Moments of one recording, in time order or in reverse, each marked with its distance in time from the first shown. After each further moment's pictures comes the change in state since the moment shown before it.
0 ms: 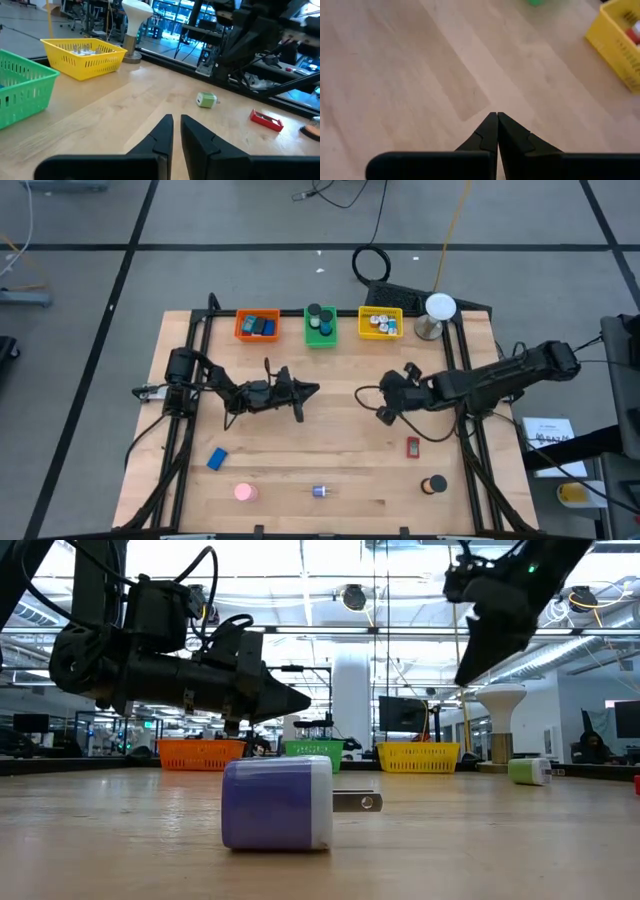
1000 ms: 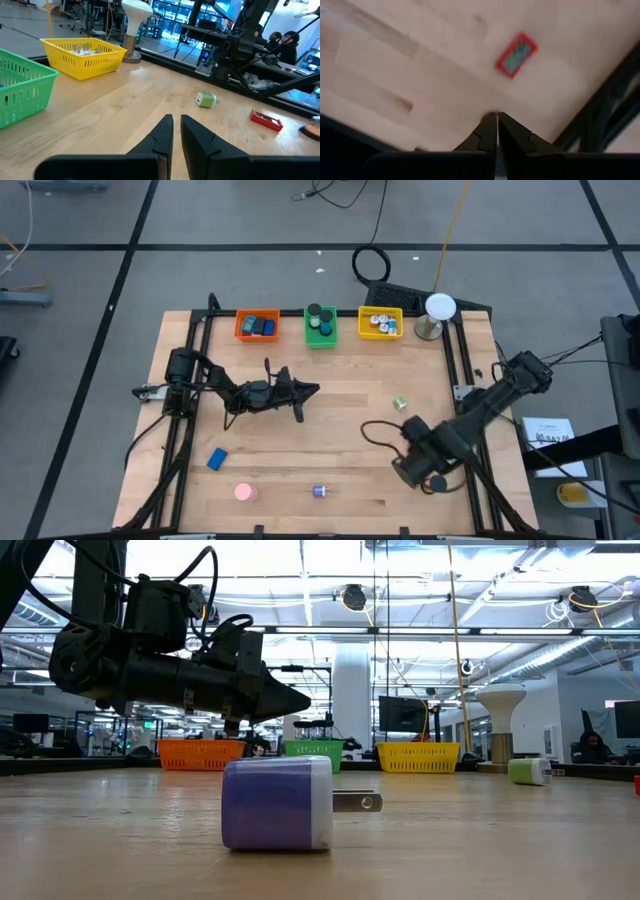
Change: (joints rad) left arm 0.000 0.000 0.000 0.000 0.000 -0.001; right arm 0.462 0.337 0.606 -0.803 -0.472 1.028
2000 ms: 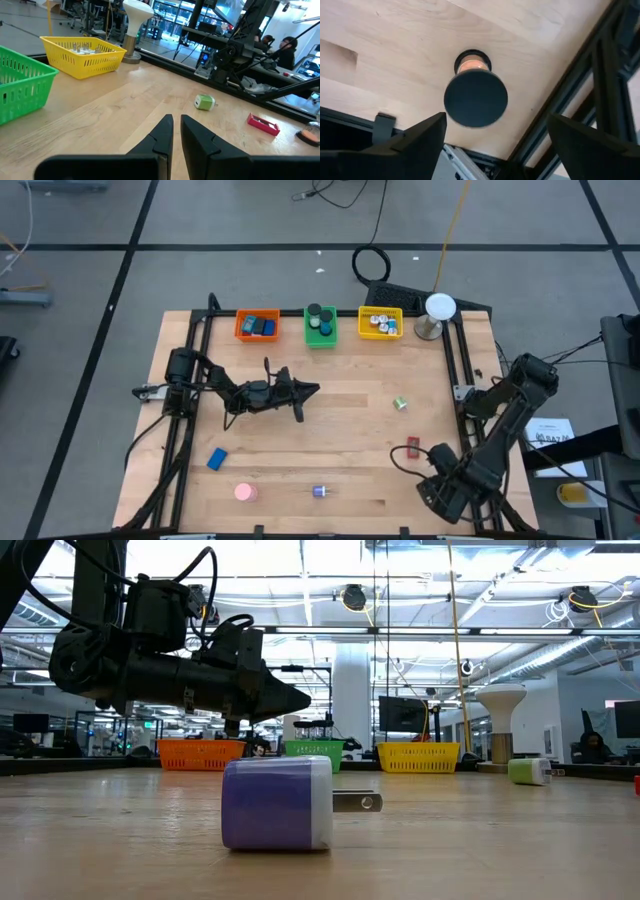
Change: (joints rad) left arm 0.000 0.000 0.000 0.008 0.000 -0.028; right arm 0.279 -0.008 -0.179 0.184 -0.134 0.394
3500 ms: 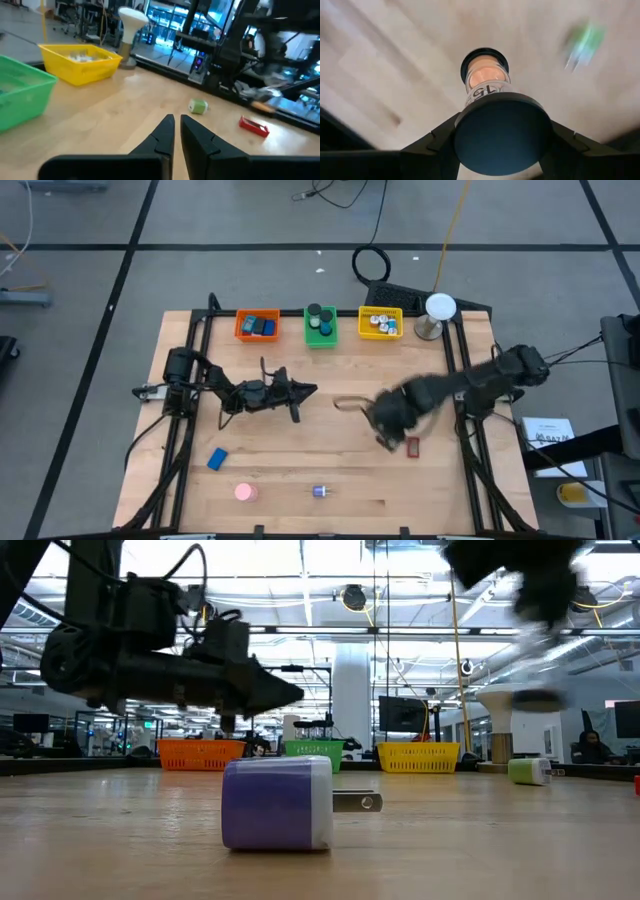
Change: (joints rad) left arm 0.001 -0.020 -0.047 0.057 0.028 0.008; right arm -0.700 -0.004 0.096 -0.075 0.032 -1.154
